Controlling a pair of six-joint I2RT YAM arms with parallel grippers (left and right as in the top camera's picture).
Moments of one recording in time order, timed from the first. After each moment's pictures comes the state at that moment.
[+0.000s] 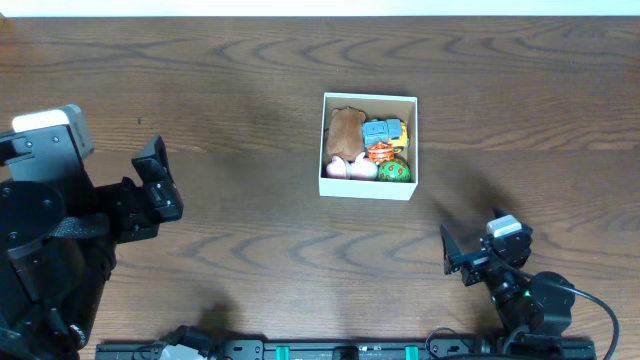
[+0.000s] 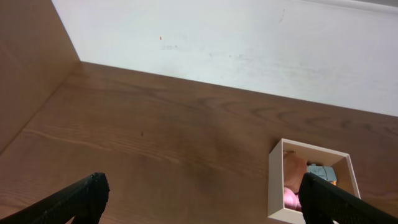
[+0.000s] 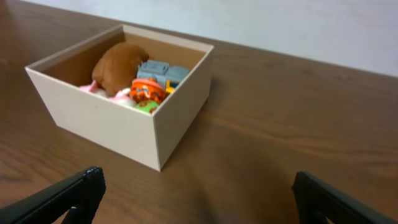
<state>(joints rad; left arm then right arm) -0.32 1.05 1.95 -1.39 -0.35 -0.30 -0.07 0.02 0.13 -0.40 -0.37 -0.12</state>
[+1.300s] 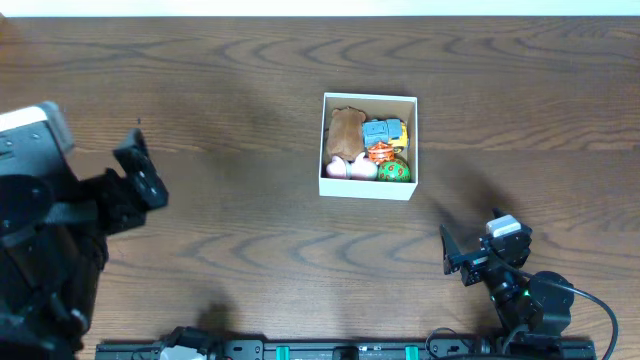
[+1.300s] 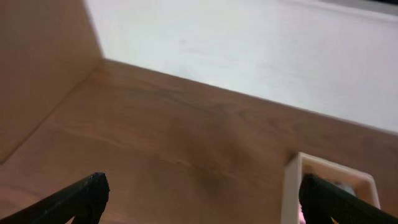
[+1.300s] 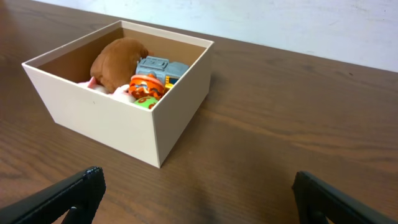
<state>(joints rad) -0.20 1.03 1.88 -1.33 -0.36 -0.32 -0.07 0.02 0.12 -0.40 -0.37 -0.12</state>
